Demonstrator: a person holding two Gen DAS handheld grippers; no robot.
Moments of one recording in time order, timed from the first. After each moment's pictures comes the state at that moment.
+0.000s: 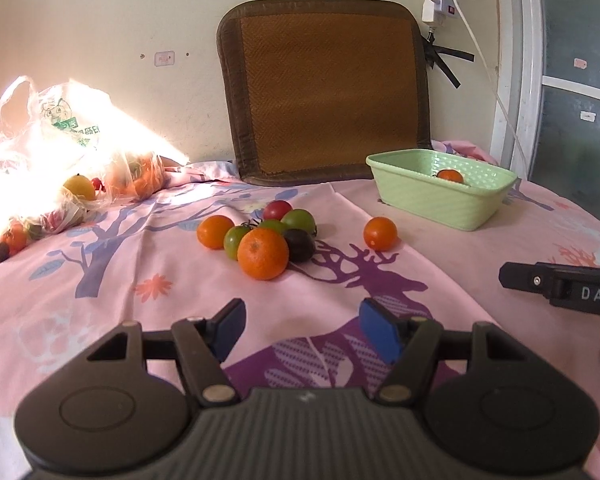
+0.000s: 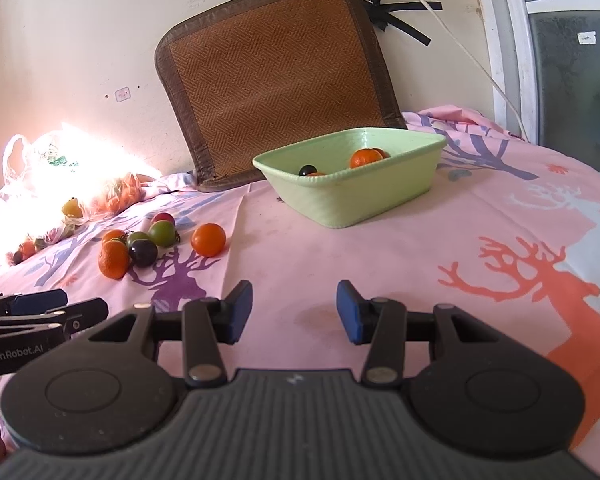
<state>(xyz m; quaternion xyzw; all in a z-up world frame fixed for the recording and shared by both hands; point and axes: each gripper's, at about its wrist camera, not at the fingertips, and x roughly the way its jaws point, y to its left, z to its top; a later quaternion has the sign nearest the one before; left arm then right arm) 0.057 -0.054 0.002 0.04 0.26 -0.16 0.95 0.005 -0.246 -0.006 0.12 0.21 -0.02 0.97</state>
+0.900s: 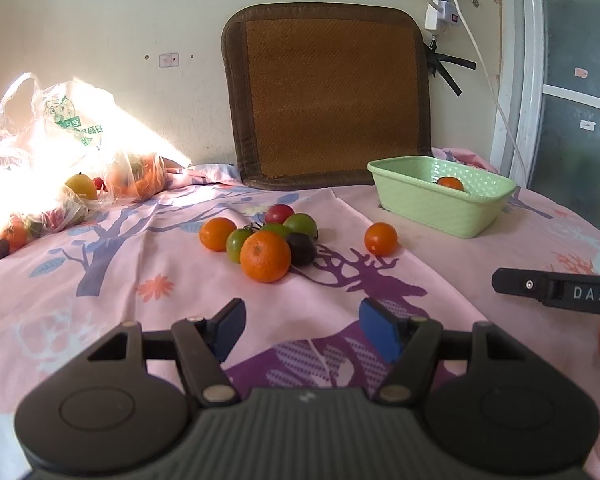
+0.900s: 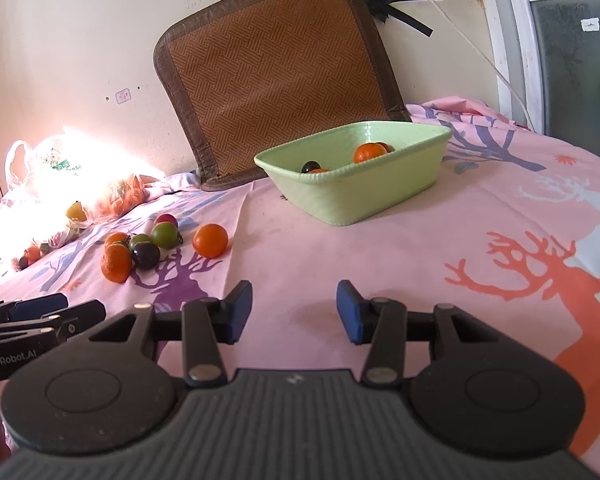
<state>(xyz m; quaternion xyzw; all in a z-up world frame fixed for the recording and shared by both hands) 0.056 -0.050 0.002 0.03 0.25 -0.16 0.95 0.012 -0.251 -0.007 0.13 0.22 -0.01 0.97</state>
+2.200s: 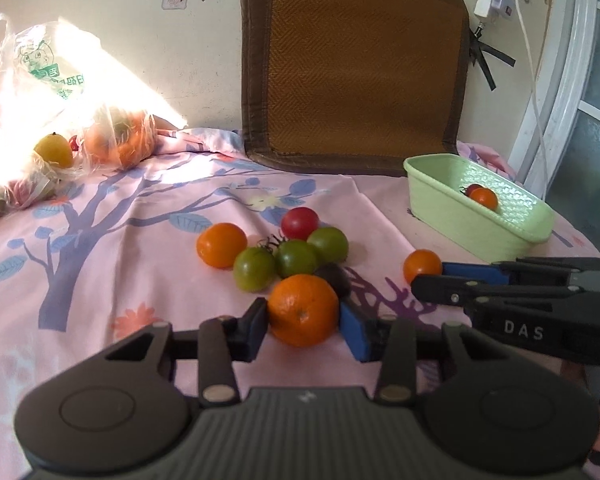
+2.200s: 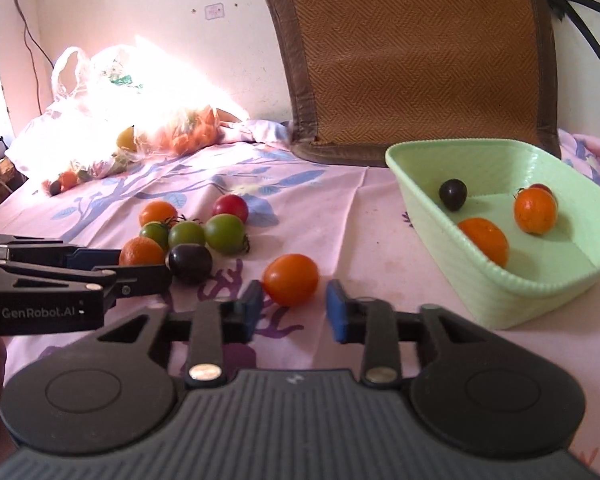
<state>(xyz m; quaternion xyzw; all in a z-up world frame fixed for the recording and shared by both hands) 0.132 -0.043 0.009 -0.02 0.33 -0.18 0.93 0.115 -0.212 0.006 0.01 0.28 0.14 0.95</state>
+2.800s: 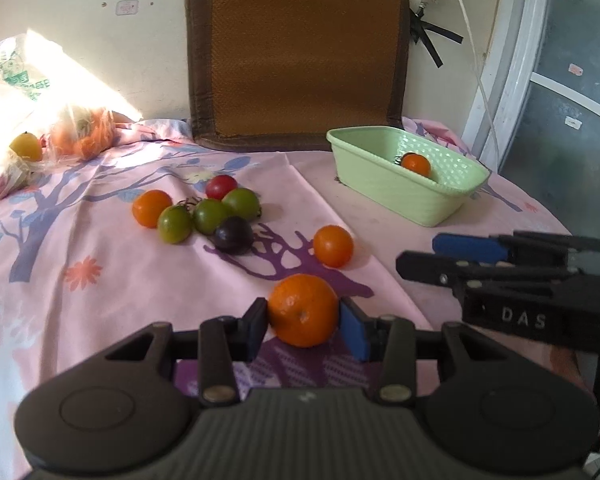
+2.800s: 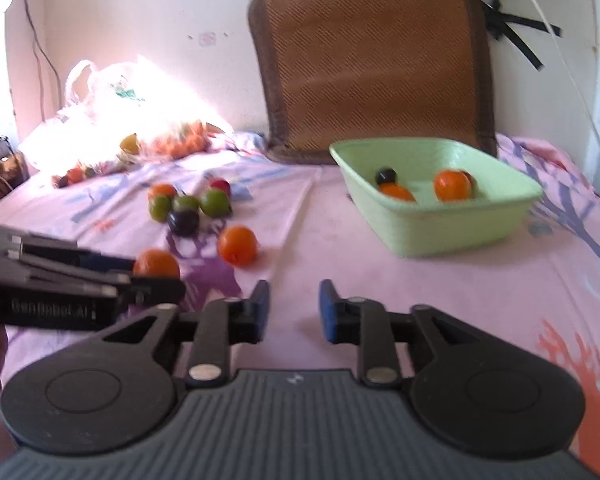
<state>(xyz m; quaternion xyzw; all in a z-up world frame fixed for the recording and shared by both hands) 0.081 -0.075 0.010 -0.01 0.34 -0.20 0.92 0.059 -0.237 0.014 0.01 0.24 0.12 0.96</state>
